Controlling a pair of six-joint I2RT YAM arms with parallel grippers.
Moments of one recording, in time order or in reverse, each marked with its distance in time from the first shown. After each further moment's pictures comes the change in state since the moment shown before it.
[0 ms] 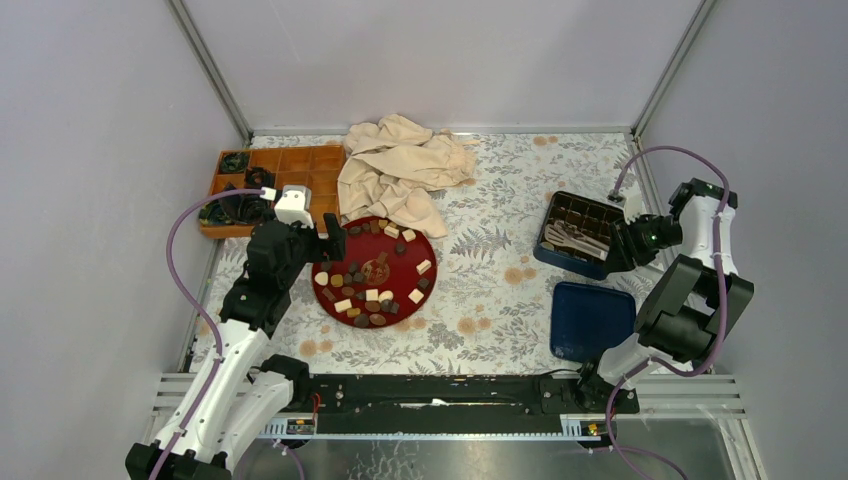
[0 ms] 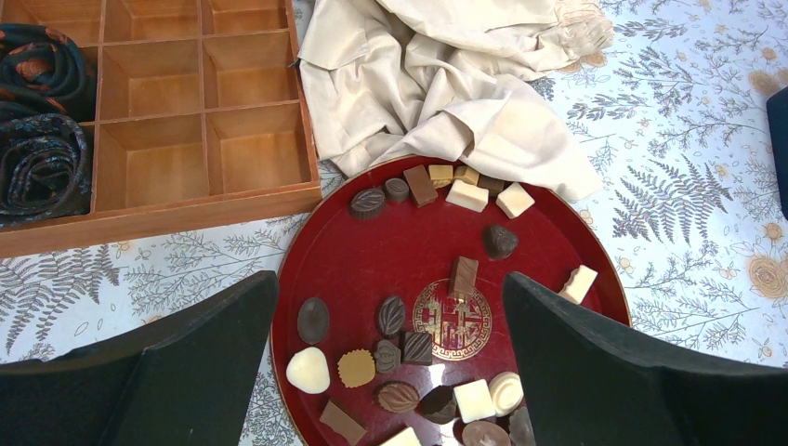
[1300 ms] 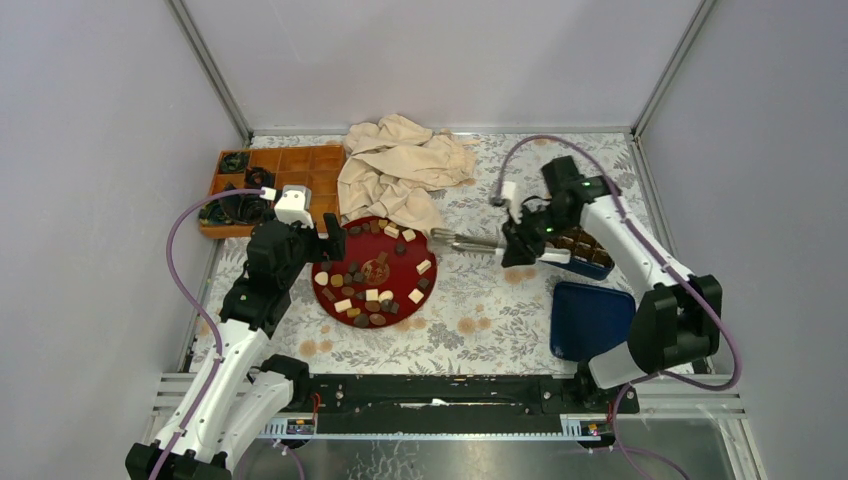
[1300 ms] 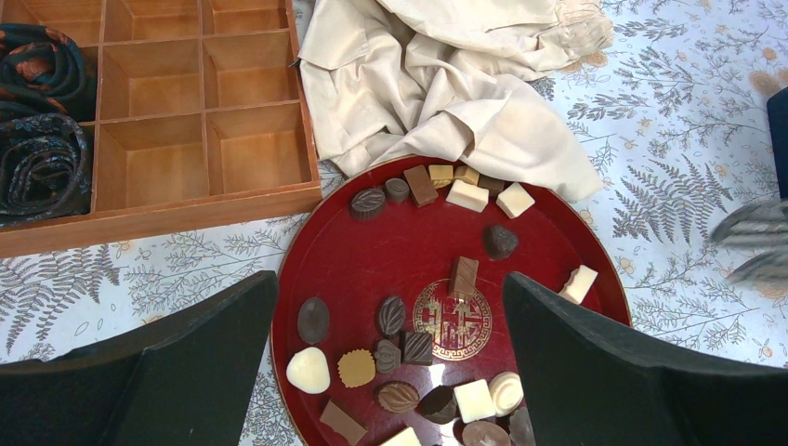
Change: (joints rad) left arm 0.000 0.000 0.000 0.000 0.000 0.000; right arm 0.708 -0.108 -0.029 0.248 -0.214 0.208
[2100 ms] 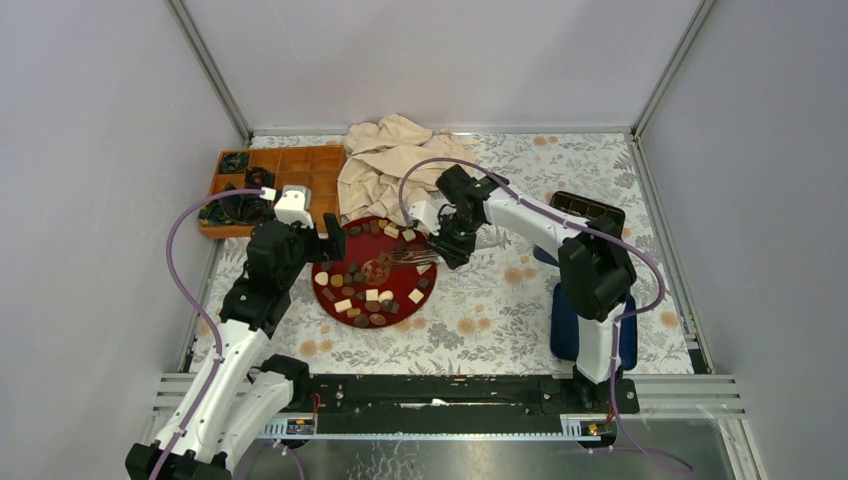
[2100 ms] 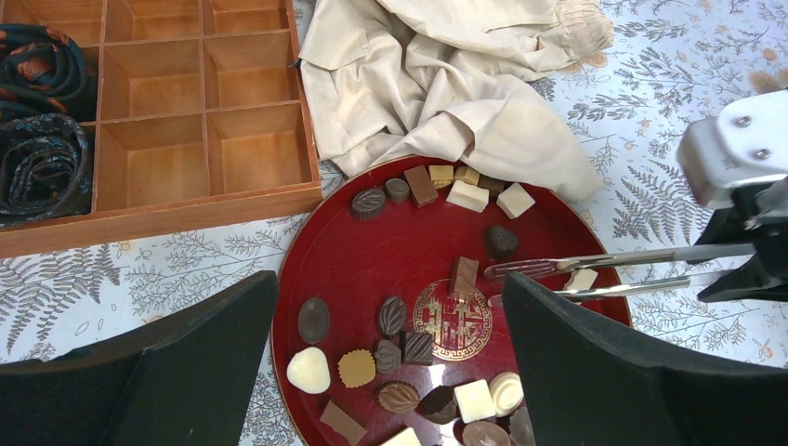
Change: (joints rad) left arm 0.000 -0.001 0.000 0.000 -0.001 0.000; right arm 0.451 0.459 0.298 0.156 0.427 0.175
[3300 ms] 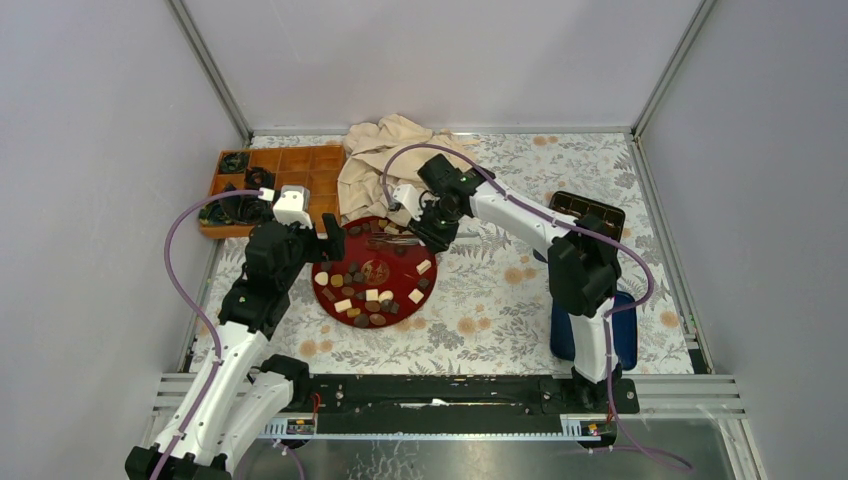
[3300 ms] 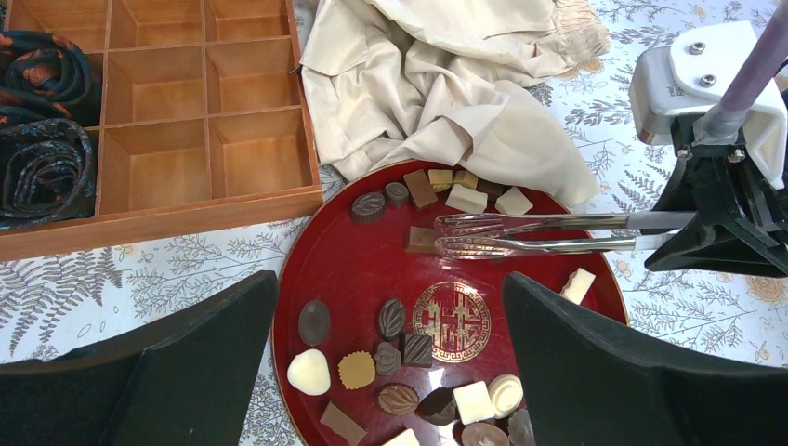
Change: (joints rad) left arm 0.000 -0.013 0.000 0.000 -0.001 0.000; right arm 0.058 0.084 0.174 0.044 0.060 0.159
